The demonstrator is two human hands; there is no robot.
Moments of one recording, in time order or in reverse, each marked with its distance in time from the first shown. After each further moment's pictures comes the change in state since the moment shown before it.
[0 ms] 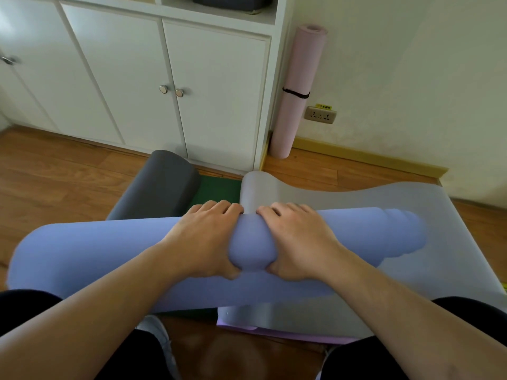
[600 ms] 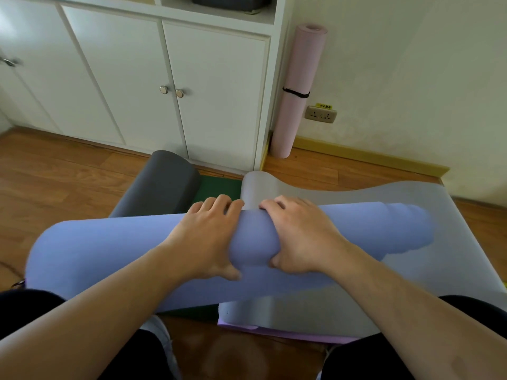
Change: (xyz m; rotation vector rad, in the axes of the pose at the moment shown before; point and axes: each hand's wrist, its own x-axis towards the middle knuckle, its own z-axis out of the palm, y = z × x) left_hand 0.000 0.001 0.004 0.069 0.046 0.014; right_hand 0.001 0.005 -0.011 0.062 0.004 0.018
